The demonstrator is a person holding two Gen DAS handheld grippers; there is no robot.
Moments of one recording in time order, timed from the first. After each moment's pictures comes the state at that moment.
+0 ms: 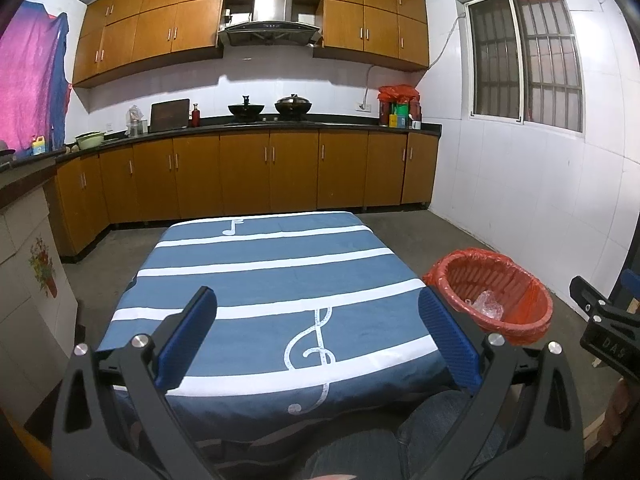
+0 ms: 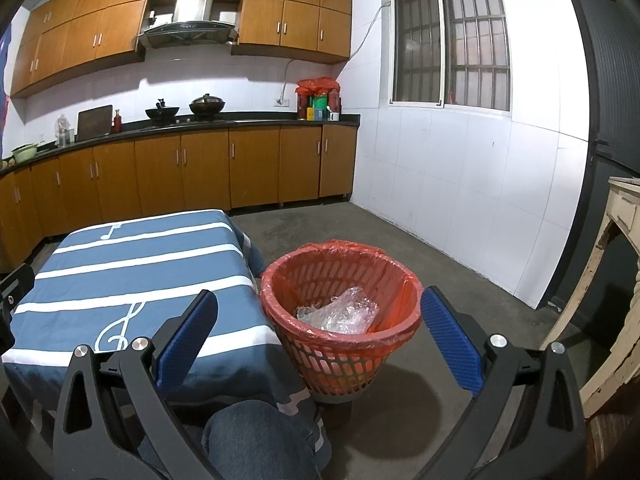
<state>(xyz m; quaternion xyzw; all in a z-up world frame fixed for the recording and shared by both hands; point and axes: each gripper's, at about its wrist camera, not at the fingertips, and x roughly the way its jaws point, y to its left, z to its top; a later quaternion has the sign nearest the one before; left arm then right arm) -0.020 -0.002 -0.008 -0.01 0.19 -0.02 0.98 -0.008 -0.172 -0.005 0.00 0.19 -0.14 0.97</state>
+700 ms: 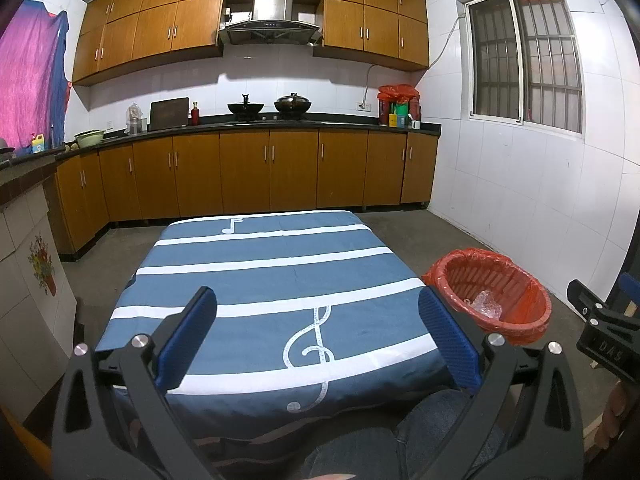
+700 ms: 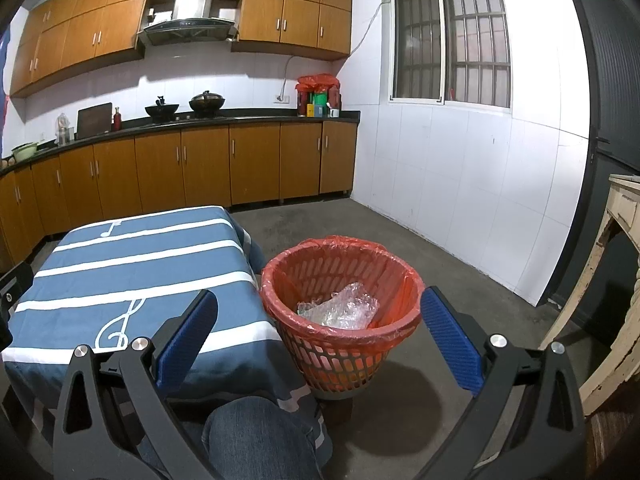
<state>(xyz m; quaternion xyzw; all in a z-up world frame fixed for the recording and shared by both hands) -0.021 -0.003 -0.009 -0.01 0.19 -0.02 0.98 -0.009 -0.171 -0.009 0.00 0.19 -0.14 0.97</state>
